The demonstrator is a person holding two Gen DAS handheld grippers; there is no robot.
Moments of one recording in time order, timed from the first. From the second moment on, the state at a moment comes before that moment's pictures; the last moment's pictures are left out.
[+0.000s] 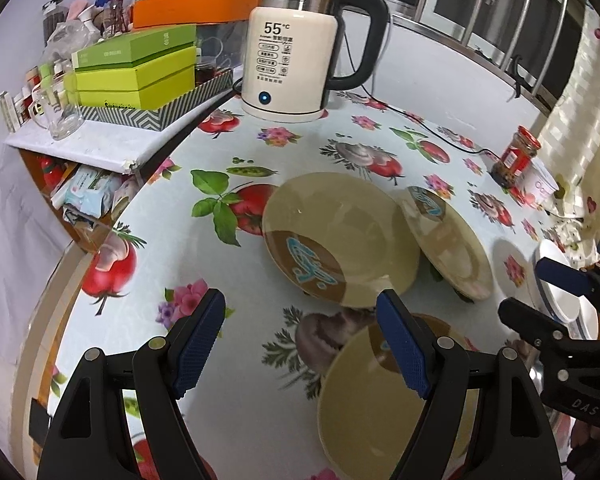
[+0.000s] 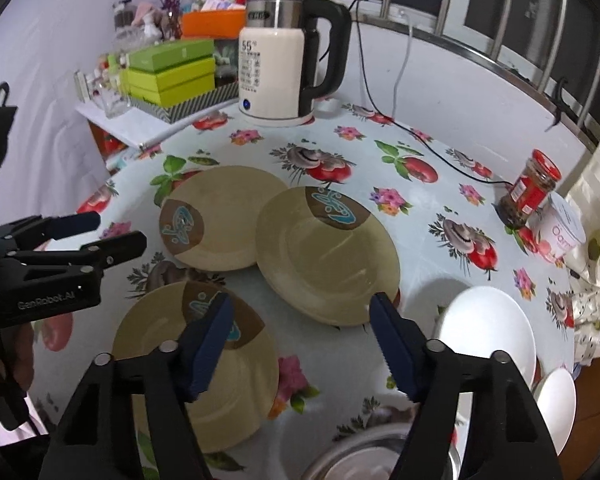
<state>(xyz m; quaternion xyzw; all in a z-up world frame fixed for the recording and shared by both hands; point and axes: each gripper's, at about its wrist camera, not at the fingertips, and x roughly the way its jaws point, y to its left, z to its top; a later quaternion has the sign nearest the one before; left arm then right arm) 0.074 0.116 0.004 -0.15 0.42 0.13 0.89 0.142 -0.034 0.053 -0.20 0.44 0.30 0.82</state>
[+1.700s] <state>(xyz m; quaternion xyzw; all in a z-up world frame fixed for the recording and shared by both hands) 0.135 0.165 -0.047 -0.26 0.45 0.12 0.85 0.183 0.002 0.013 -0.22 0.50 0.31 0.78</state>
